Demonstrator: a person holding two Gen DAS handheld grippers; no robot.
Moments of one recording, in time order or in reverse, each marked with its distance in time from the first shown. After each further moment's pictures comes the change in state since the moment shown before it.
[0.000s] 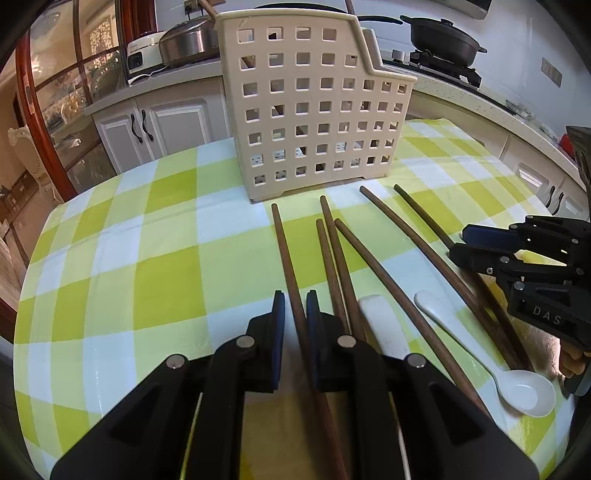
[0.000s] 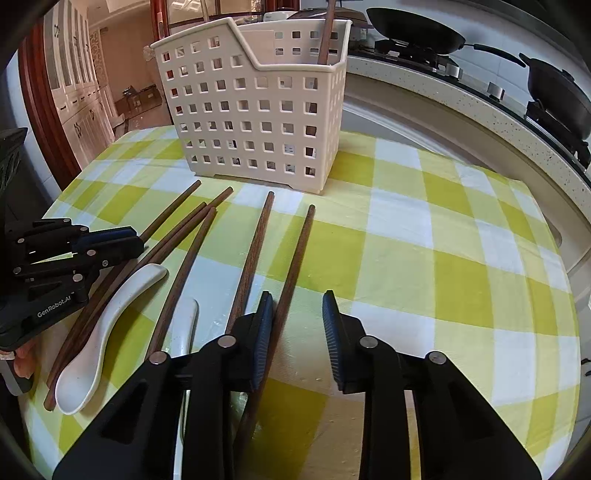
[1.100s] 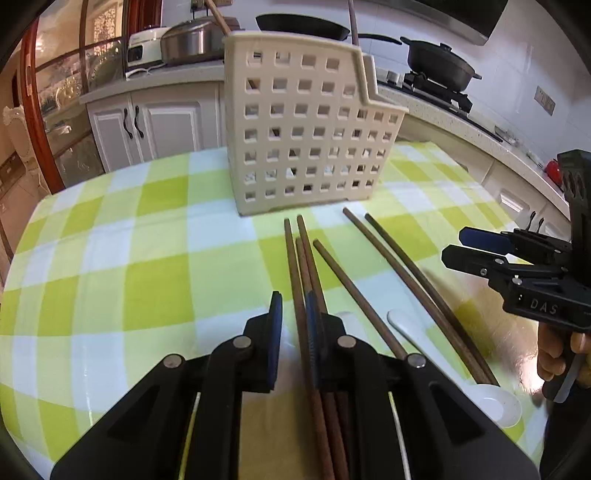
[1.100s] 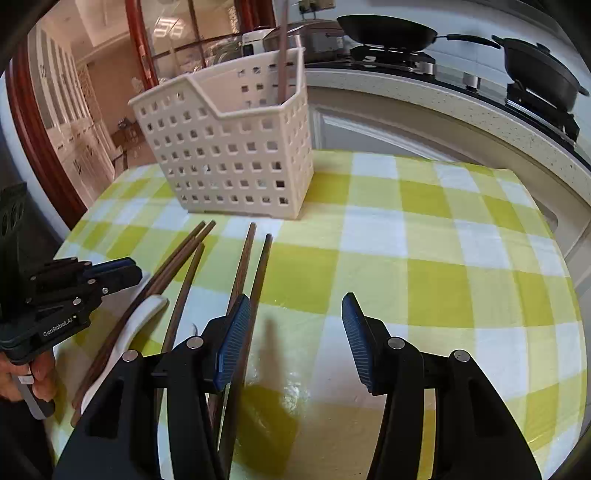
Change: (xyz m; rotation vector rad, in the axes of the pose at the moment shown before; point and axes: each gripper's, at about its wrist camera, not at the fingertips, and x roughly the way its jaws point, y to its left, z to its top) left arm -0.013 0.007 0.006 -0.075 -0.030 -0.104; right arm -0.020 -0.021 0.006 0.104 -0.055 0.033
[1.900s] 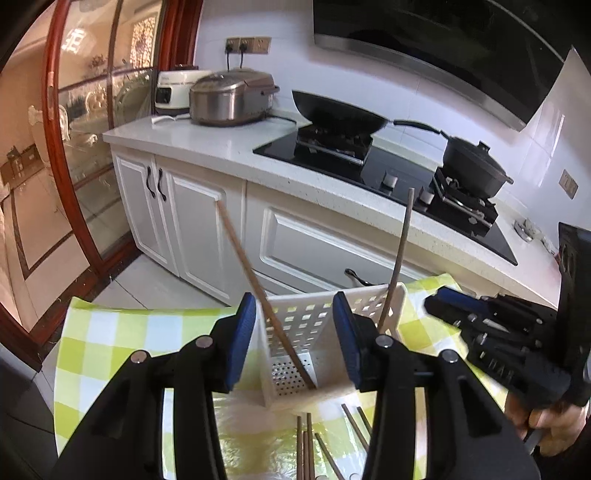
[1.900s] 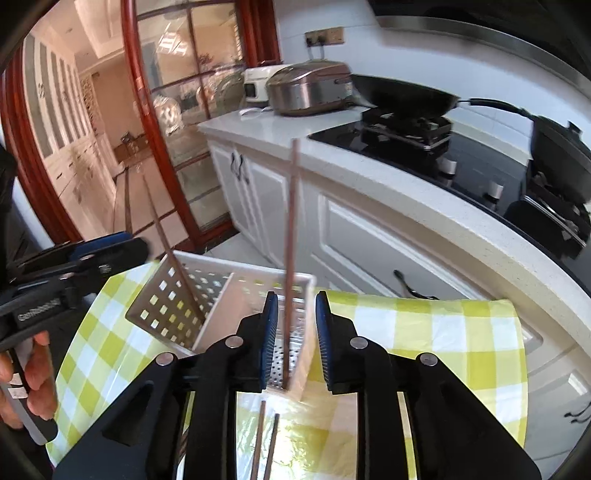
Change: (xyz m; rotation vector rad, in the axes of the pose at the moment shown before) left arm -0.058 0.030 0.195 -0.132 -0.162 0.045; right arm -0.025 -0.008 0.178 0.010 -0.102 -0.004
